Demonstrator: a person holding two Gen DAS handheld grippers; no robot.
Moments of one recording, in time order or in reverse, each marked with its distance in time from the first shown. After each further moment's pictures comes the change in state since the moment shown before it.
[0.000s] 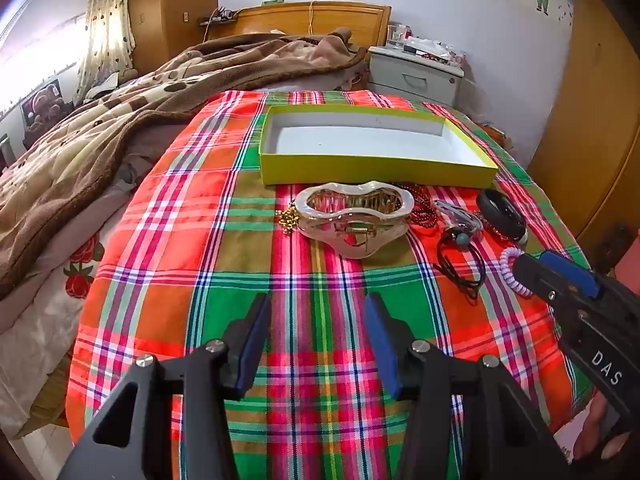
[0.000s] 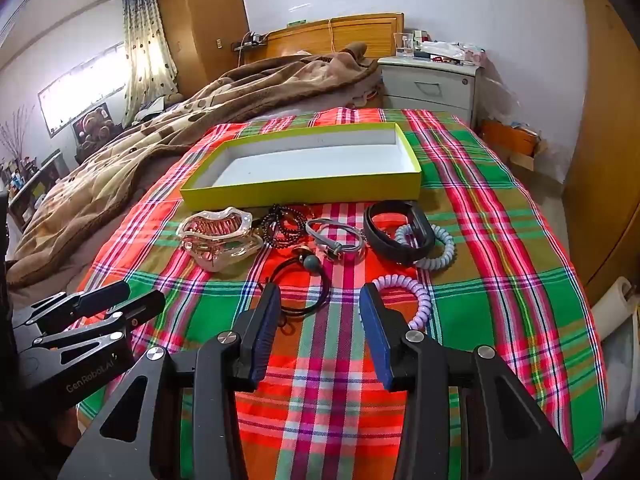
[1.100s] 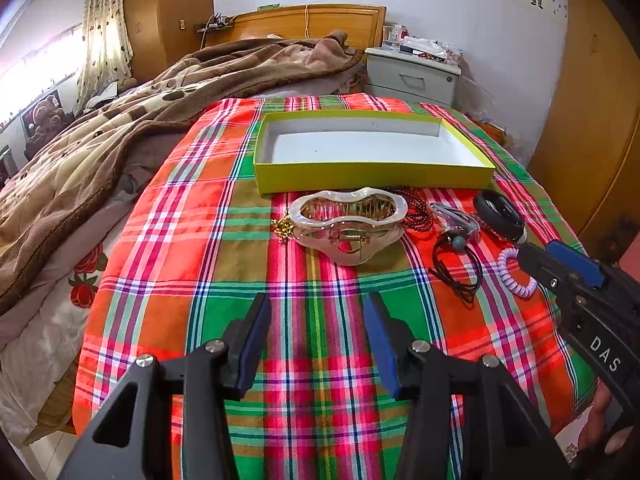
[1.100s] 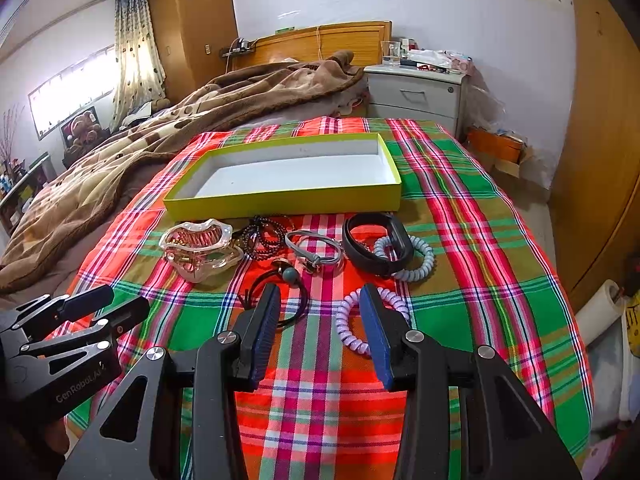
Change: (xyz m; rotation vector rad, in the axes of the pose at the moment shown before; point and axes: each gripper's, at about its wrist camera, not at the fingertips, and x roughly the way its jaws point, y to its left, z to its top) left arm -0.003 -0.008 0.004 0.028 -0.015 0.031; right arm -0.002 -0.007 0.004 0.004 -0.026 -0.053
